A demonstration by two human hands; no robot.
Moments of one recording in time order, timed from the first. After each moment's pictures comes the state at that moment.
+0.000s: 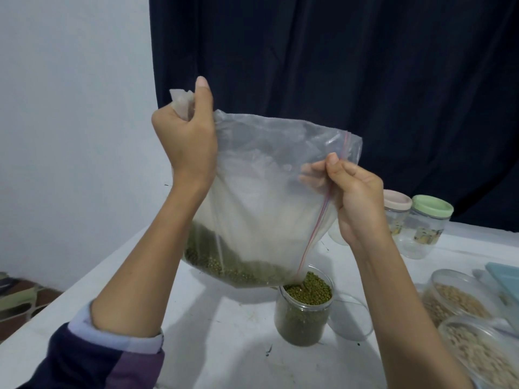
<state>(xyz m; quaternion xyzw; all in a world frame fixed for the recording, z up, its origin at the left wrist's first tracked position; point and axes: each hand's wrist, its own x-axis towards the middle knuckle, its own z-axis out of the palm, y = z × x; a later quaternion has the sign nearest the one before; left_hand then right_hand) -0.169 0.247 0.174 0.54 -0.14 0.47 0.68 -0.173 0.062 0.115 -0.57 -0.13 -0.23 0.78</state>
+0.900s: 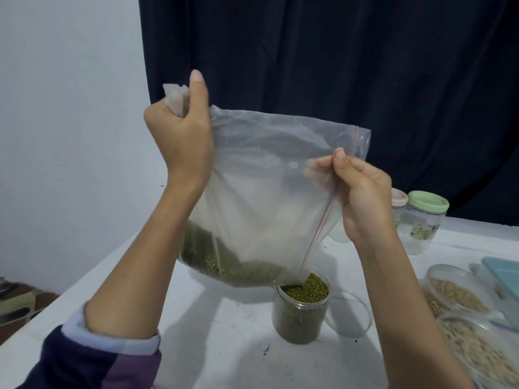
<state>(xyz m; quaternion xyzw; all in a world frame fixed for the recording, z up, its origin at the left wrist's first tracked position) -0.173 0.240 0.177 0.54 -0.17 0.49 0.66 -0.181 0.054 0.117 -0.56 -0.13 -0.23 0.78</state>
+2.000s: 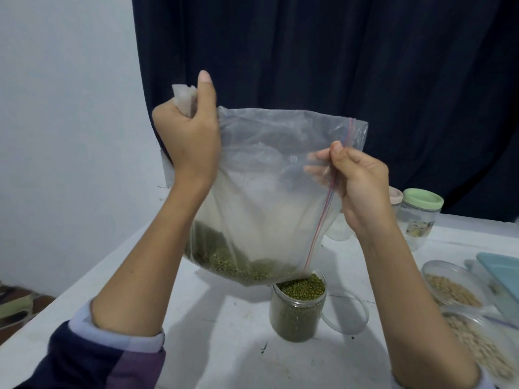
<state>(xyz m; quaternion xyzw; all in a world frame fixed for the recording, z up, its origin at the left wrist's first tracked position) -0.170 0.229 0.177 0.54 -0.18 0.49 0.66 -0.176 0.043 0.127 -0.60 -0.12 -0.24 0.75</state>
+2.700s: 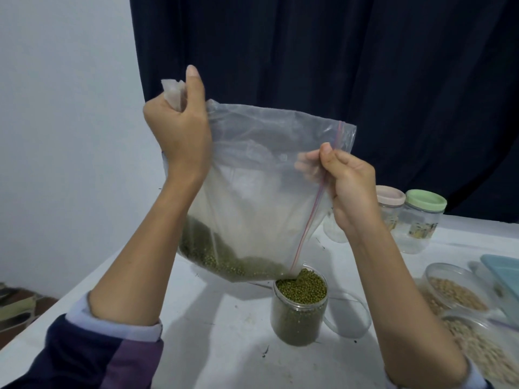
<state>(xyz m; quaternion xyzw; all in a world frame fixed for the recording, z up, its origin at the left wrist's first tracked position) -0.158 0.235 0.182 0.53 -0.16 0.52 0.65 -0.163 0.055 0.123 -0.60 -0.11 -0.24 0.76</state>
